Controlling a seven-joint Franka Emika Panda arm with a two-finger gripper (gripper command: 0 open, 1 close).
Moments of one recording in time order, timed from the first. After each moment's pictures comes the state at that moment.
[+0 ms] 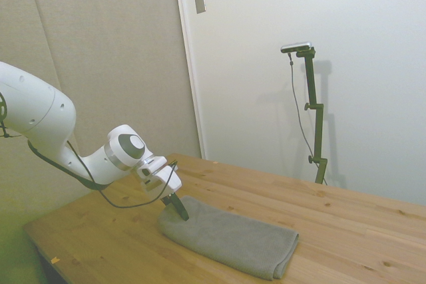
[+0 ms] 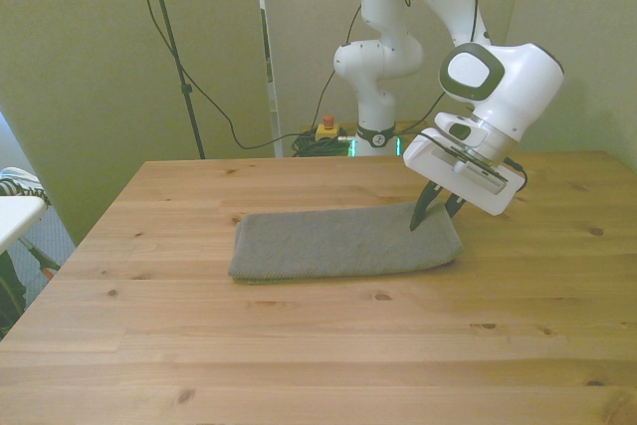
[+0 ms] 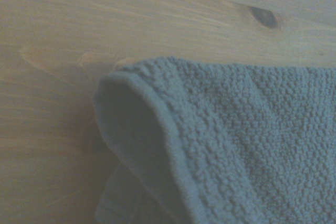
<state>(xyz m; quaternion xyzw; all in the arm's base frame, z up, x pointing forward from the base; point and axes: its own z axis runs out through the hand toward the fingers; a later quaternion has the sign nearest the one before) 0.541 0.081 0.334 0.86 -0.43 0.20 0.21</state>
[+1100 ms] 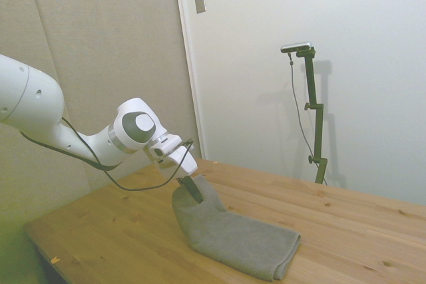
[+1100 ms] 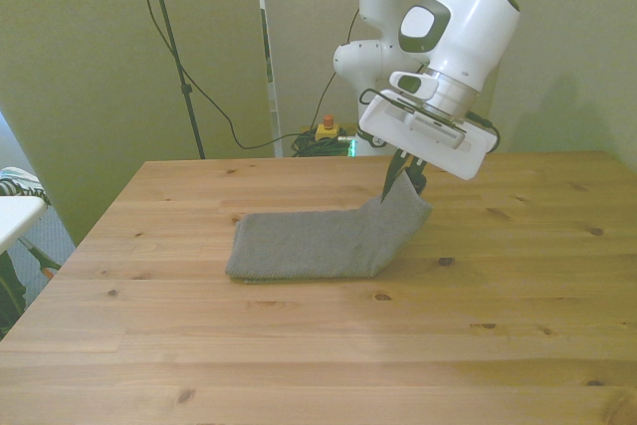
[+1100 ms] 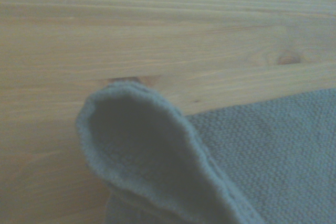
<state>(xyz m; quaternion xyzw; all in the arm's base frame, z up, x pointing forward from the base) 0.540 -0.010 0.429 0.83 -0.49 0.21 0.15</state>
